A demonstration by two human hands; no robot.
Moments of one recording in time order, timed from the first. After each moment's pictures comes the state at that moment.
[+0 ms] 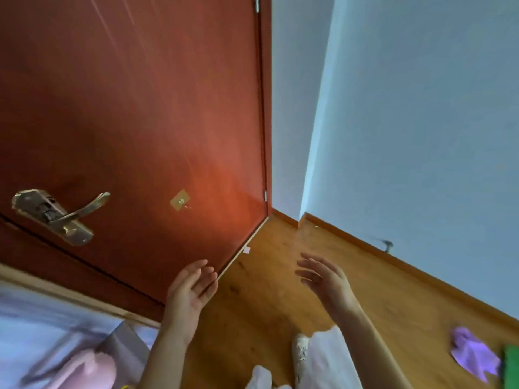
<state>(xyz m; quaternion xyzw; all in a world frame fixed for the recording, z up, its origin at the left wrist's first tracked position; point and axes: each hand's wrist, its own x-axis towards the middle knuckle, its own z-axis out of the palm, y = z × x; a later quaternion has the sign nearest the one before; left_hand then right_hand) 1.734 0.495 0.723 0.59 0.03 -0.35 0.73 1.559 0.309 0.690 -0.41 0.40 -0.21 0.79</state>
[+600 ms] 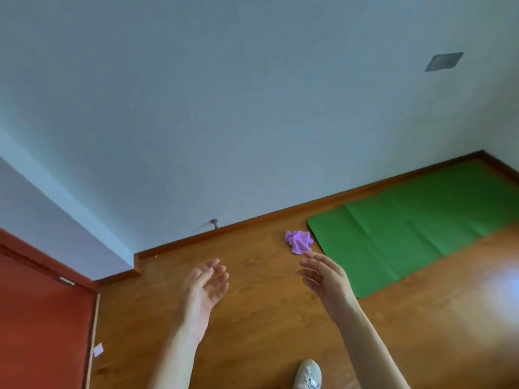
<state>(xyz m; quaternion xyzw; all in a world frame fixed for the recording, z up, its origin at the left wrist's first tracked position) 1.449 0.308 0.714 0.51 -0.23 -0.68 0.47 1.218 0.344 0.705 -0.14 0.58 -0.56 0.57</state>
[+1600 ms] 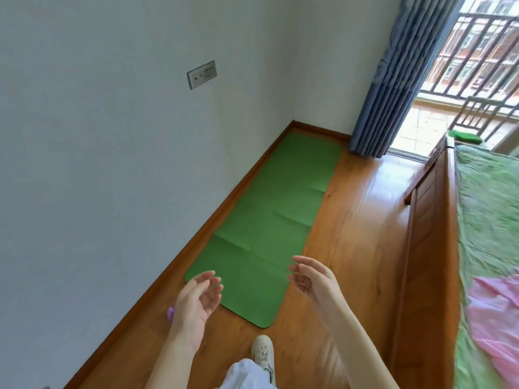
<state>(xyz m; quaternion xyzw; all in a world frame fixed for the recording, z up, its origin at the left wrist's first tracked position) 0.936 0.200 0.696 0.45 -0.45 -0.75 0.18 0.786 0.368 0.693 0.03 0.61 -0.71 0.36</state>
